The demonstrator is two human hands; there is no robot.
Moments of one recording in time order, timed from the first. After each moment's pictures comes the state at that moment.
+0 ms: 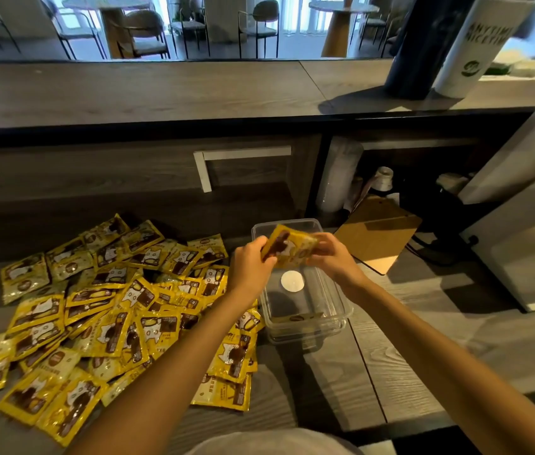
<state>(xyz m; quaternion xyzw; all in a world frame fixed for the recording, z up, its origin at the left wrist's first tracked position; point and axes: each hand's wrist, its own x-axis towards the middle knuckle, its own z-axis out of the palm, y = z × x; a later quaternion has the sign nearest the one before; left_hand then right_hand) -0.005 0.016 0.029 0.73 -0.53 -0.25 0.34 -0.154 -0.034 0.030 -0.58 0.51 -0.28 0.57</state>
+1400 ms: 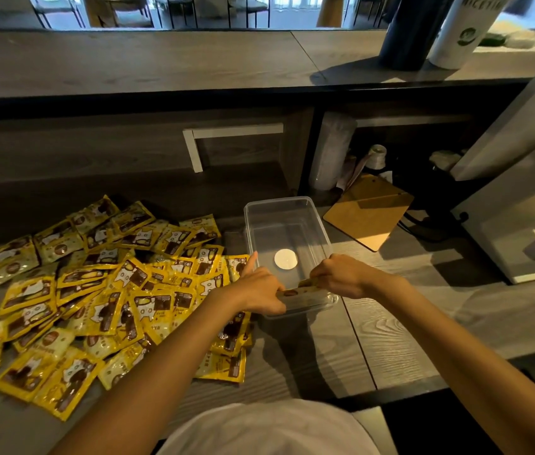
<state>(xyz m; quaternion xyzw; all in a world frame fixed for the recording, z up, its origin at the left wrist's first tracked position) -0.016 0.049 0.009 0.57 -0.77 -0.26 -0.09 -0.190 -0.005 0.035 -0.88 0.40 0.13 0.23</state>
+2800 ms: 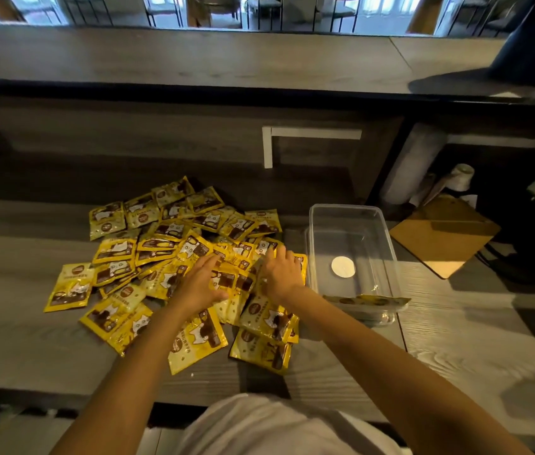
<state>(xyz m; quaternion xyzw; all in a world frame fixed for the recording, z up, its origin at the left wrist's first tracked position) 0.134 0.126 -0.043 0.83 -0.46 -0.28 0.16 -0.013 0.039 -0.023 -0.89 0.42 0.09 0.13</state>
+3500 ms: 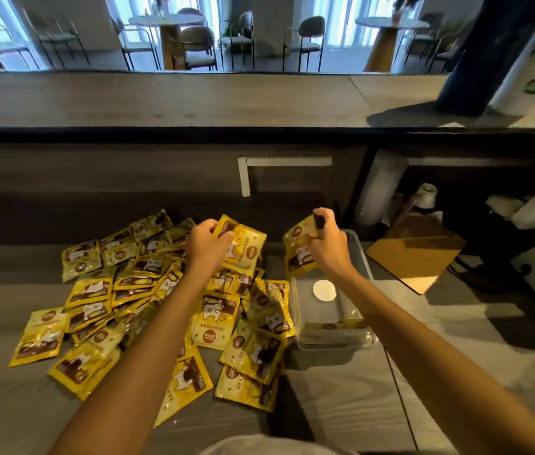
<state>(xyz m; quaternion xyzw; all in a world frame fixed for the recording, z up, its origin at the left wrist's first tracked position) 0.102 0.041 0.055 0.79 -0.36 -0.21 0.44 -0.076 -0.035 0.053 -0.67 0.54 -0.30 0.41</state>
